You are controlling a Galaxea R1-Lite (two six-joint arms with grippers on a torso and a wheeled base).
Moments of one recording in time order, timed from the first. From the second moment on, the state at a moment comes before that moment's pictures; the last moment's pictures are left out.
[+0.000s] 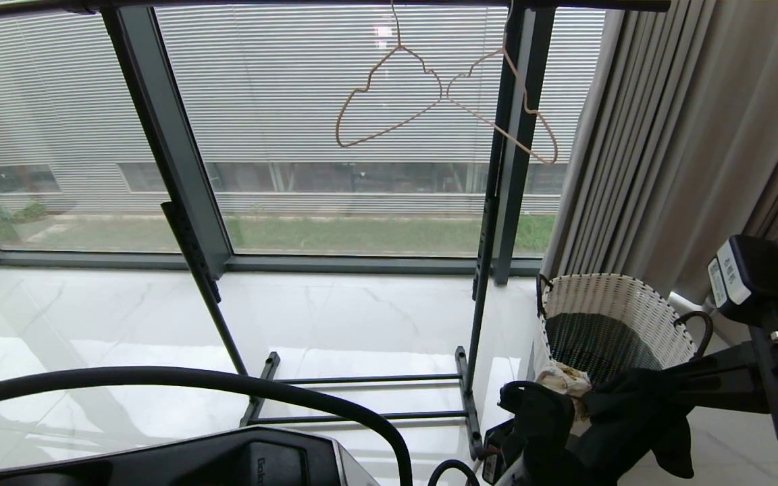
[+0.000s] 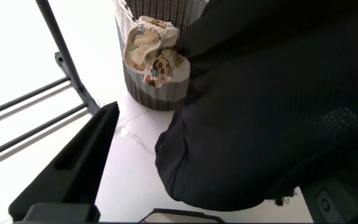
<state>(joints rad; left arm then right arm) -1.17 2.27 -0.99 -0.85 0.35 -0.32 0.72 1.27 -1.14 0.65 0.18 -0.47</state>
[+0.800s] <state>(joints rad) -1.17 2.21 -0.93 -0.85 0.33 -0.32 0.71 1.26 -1.13 0.63 0.18 -0.47</state>
